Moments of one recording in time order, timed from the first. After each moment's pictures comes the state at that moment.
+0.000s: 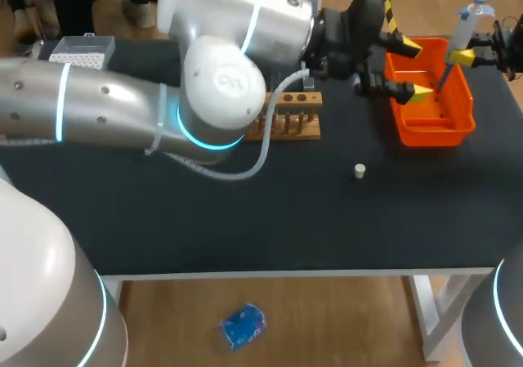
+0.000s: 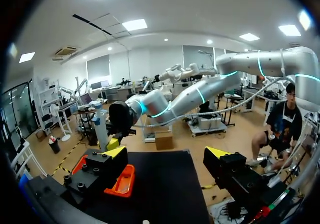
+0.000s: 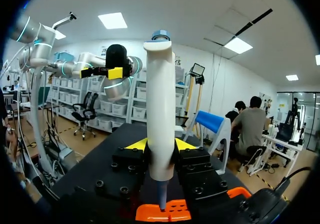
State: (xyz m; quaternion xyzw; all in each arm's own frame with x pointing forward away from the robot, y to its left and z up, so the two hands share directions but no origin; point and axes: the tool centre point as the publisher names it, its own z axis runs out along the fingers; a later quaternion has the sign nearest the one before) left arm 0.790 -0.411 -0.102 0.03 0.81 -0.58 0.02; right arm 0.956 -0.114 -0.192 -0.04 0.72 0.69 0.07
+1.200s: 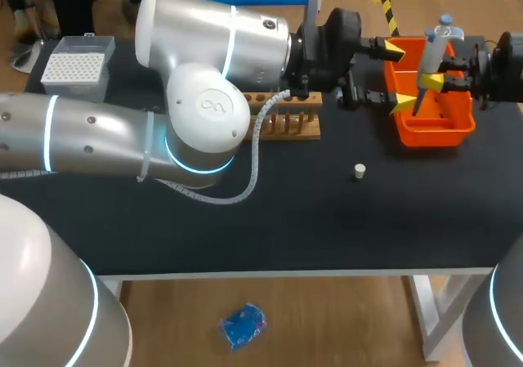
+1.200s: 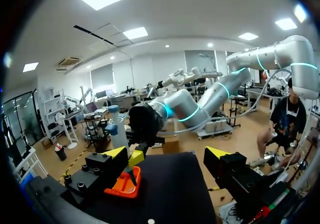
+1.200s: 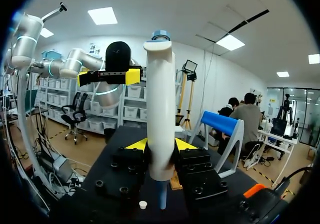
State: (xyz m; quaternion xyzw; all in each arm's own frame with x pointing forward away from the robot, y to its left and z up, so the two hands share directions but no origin) left arm 0.790 -0.393 -0.111 0.03 0.80 -0.60 0.05; right arm 0.881 -0.045 -0.183 0.01 0.72 0.69 0.09
